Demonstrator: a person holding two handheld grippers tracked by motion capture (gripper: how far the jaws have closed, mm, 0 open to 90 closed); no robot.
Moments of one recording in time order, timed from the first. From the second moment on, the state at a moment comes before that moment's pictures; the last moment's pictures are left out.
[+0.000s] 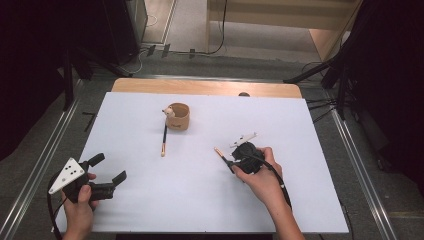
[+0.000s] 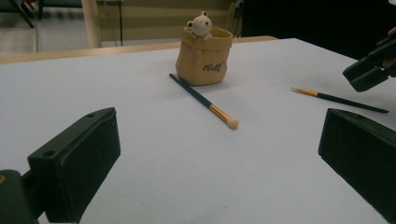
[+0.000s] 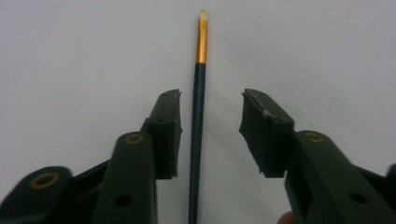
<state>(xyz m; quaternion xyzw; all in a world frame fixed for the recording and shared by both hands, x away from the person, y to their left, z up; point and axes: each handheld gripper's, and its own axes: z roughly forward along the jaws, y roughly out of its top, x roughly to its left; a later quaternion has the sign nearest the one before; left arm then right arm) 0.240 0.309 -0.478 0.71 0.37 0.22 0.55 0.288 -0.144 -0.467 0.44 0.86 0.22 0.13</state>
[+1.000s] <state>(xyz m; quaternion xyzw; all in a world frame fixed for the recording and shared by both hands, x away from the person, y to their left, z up) 0.245 0.294 -0.480 0.72 0.37 0.20 0.55 0.288 -0.136 -0.485 0.47 0.86 0.17 0.09</state>
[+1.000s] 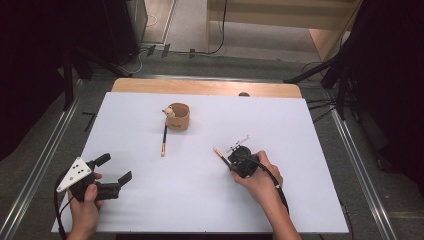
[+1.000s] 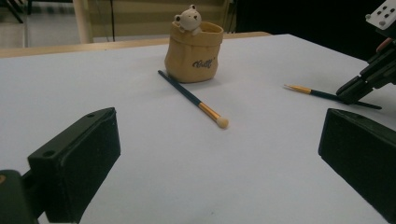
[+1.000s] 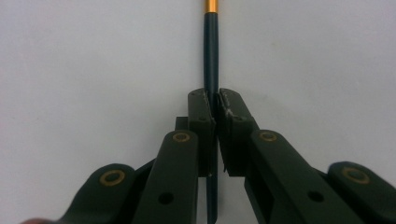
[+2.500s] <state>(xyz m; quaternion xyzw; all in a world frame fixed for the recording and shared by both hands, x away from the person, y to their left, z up) 0.305 0.176 -0.436 0.74 0.31 0.20 0.56 0.268 -0.159 -0.445 0.46 0.78 0.39 0.15</state>
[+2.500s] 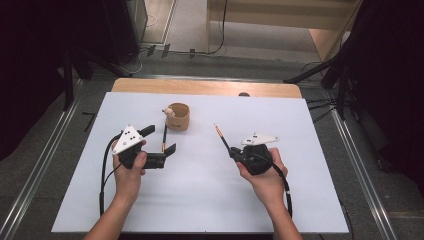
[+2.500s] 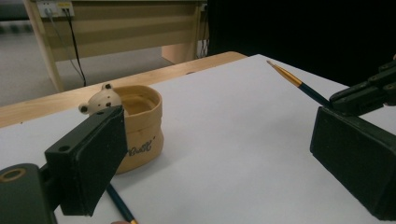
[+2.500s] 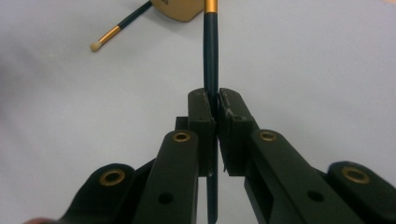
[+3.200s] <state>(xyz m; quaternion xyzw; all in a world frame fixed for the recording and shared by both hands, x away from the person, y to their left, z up) 0.304 0.157 -0.440 0.74 0.29 0.11 0.60 0.256 -0.141 -0.449 0.42 0.76 0.47 0.16</state>
